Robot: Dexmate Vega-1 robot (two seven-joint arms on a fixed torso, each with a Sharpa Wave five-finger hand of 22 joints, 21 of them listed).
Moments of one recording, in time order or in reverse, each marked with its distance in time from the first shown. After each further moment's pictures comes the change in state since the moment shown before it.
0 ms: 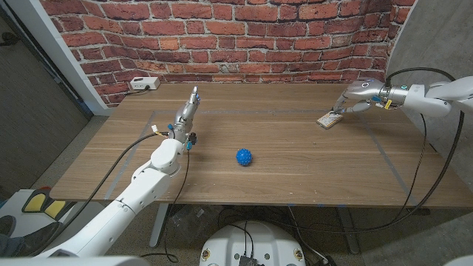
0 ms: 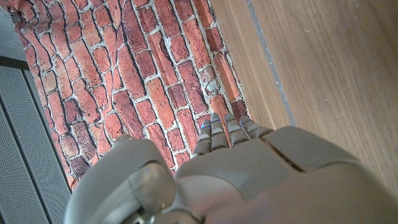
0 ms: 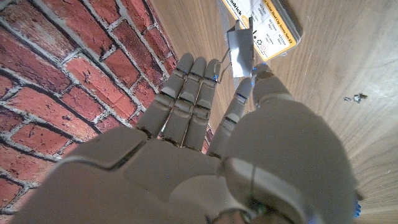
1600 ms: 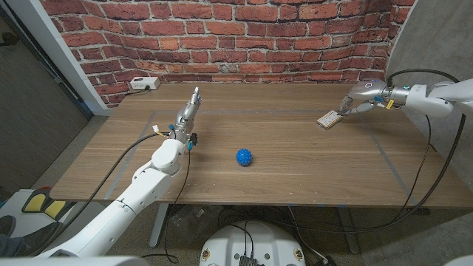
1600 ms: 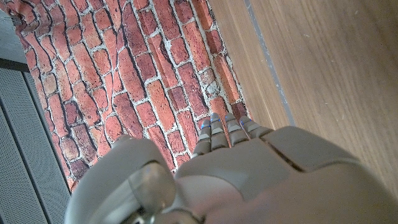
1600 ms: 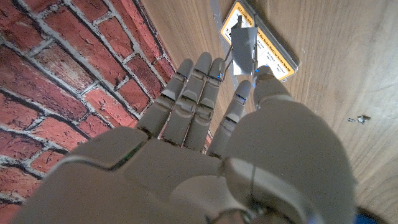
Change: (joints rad) left arm 0.001 0.001 0.006 -0.013 0.005 0.014 0.007; left_hand 0.003 0.003 -0.008 0.000 0.000 0.000 0.000 0.000 0.000 0.000 0.000 0.000 0.000 0.000 0.000 0.000 0.000 0.000 0.000 0.000 0.000; right arm -0.087 -0.010 0.118 -0.039 0.059 -0.041 0.181; right_hand -0.007 0.007 -0.013 0.024 -0.027 -0.008 0.000 -0.090 0.003 0.039 -0.079 -0.099 -0.001 0.080 -0.027 -0.018 -0.005 -0.071 0.020 -0.017 0.007
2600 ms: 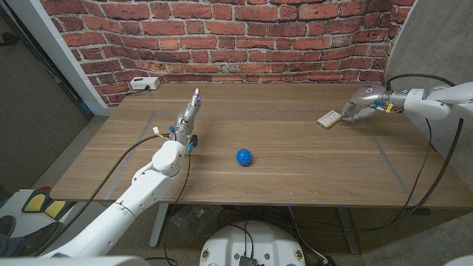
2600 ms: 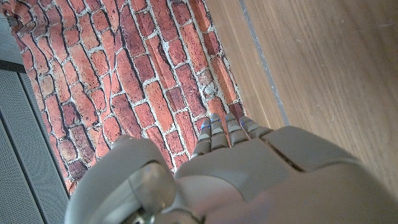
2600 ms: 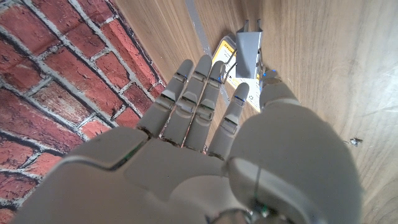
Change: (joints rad) left arm 0.017 0.001 -0.002 -0.020 0.003 0.013 0.014; left_hand 0.008 0.008 -0.007 0.001 -0.004 0.000 0.000 0.000 0.000 -0.006 -0.006 0.000 0.000 0.000 0.000 0.000 0.000 -0.005 0.005 0.000 0.000; right arm 0.036 0.034 -0.052 0.085 0.023 0.002 0.072; right_hand -0.064 -0.034 -0.018 0.029 -0.008 -0.050 0.000 -0.009 0.005 -0.046 -0.046 -0.016 -0.001 -0.053 0.018 0.000 0.001 -0.003 -0.004 0.000 -0.003
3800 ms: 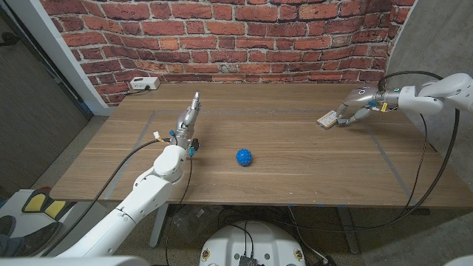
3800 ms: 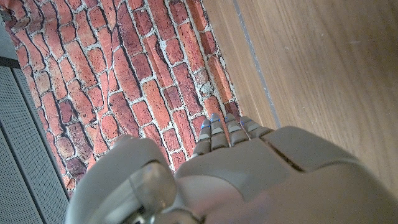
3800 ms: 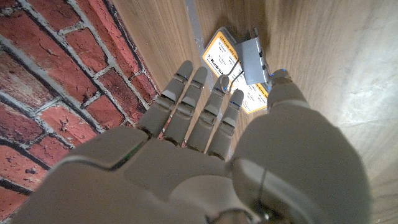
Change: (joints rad) left arm 0.042 -0.008 -0.002 -0.030 0.010 0.000 0.043; left_hand 0.000 0.000 -0.003 -0.003 0.000 0.000 0.000 0.000 0.000 0.000 0.000 0.000 0.000 -0.002 -0.002 0.000 0.000 0.000 0.007 0.000 0.000; right arm 0.209 0.108 -0.218 0.189 -0.186 0.078 -0.171; right_hand -0.044 -0.037 -0.032 -0.007 0.027 -0.133 0.002 -0.003 0.000 -0.164 -0.088 -0.008 0.000 -0.175 0.049 -0.004 0.006 -0.018 0.007 -0.015 0.000
